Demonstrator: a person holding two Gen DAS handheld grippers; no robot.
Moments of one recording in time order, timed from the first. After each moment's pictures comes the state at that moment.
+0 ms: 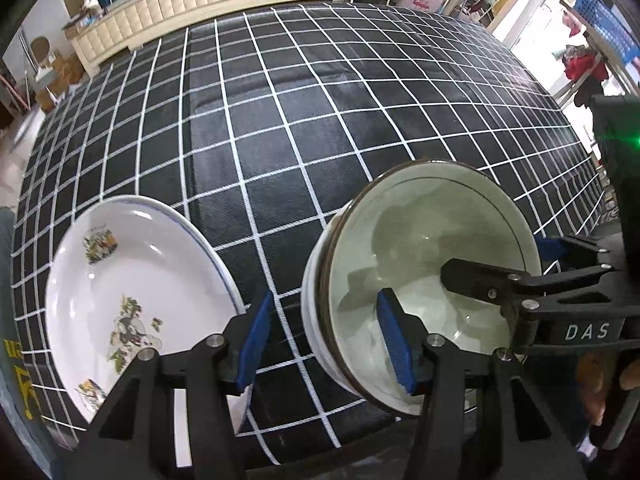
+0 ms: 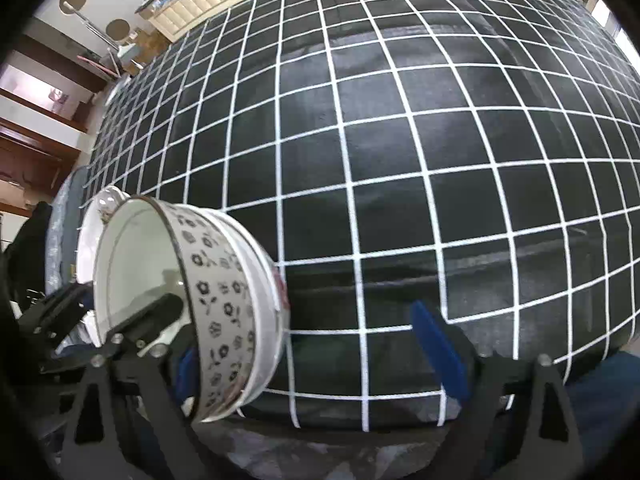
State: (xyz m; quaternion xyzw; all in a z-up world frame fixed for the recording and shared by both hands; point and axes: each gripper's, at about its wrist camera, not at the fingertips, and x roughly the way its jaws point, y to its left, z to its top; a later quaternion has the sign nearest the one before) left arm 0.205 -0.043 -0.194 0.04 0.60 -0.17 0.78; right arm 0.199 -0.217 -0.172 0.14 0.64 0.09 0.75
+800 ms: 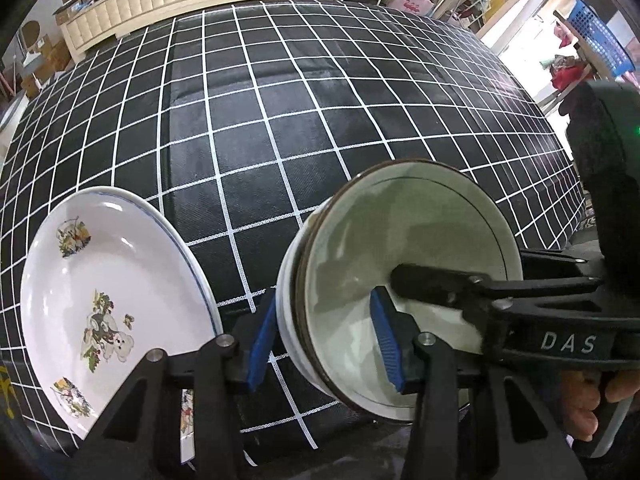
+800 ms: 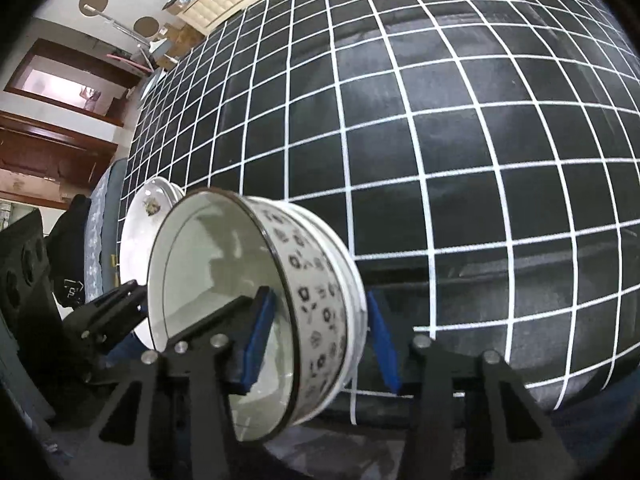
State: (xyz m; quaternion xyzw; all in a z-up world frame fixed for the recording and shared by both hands) left arm 0.199 -0.042 -0.201 0.01 0.60 -0.19 0.77; right arm 0.208 -0.184 -0.175 0.18 0.65 0.15 0.73
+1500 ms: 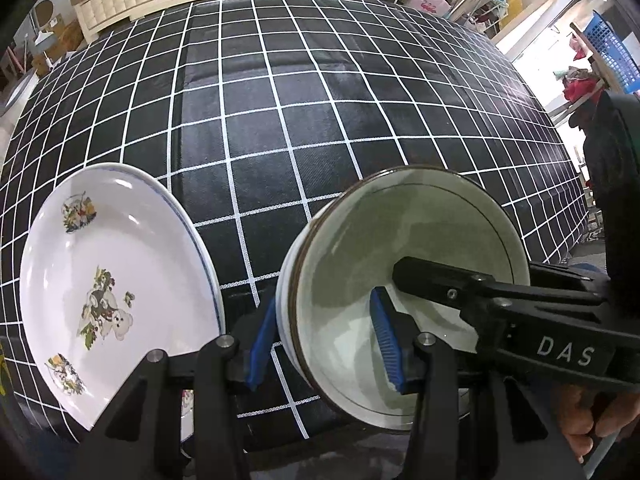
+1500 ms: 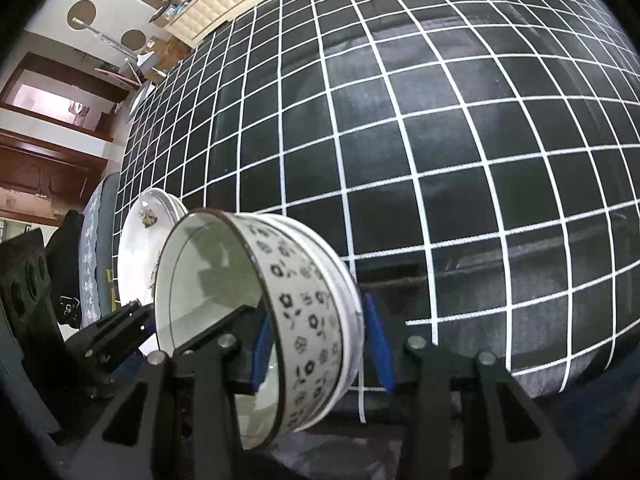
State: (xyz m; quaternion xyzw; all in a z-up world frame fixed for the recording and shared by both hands) left arm 0.195 -0.036 -0.204 0.00 0.62 -0.17 0.77; right arm 0.203 -0.185 -0.169 0.20 0.64 0.12 0.73
